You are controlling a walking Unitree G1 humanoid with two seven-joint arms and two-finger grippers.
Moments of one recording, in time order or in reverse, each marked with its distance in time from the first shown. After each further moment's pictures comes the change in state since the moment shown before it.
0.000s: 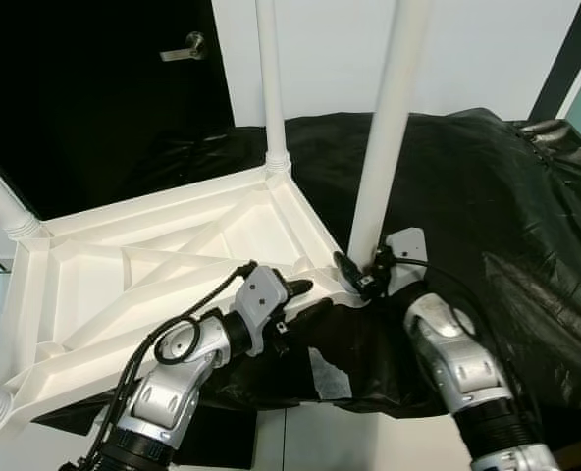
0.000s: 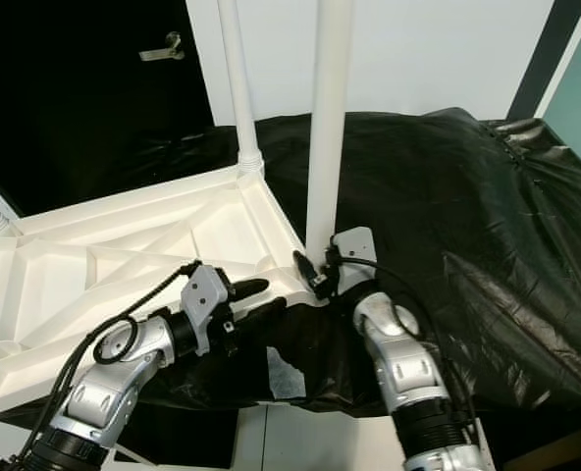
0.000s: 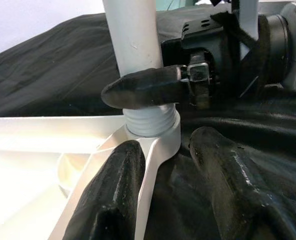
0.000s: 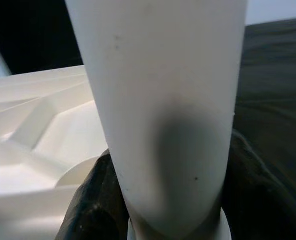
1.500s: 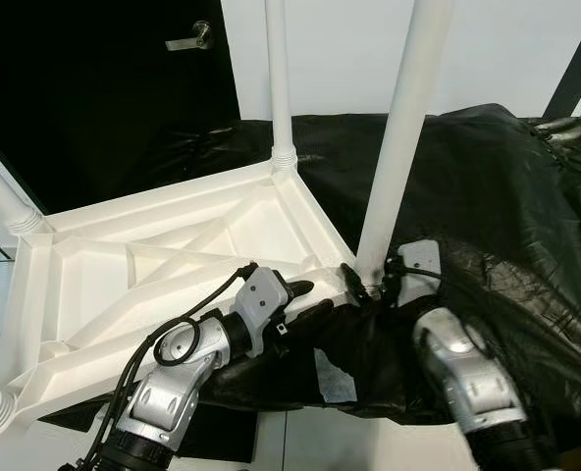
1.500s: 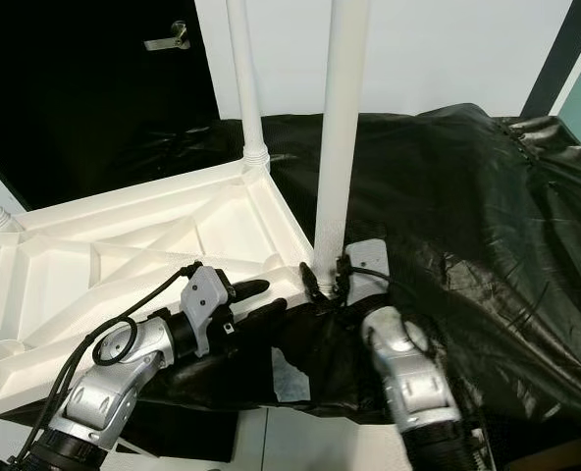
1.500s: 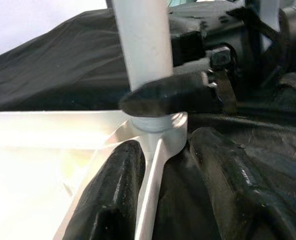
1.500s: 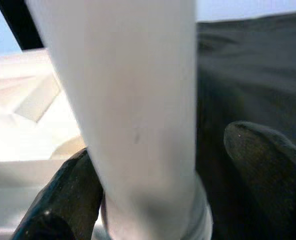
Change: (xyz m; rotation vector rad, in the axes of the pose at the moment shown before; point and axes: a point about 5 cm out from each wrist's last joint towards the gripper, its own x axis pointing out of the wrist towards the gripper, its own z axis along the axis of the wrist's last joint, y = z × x) left arm 0.002 -0.002 0.002 0.006 -0.008 -0.010; right arm -0.014 -0.015 0.007 -0.049 -0.019 0.160
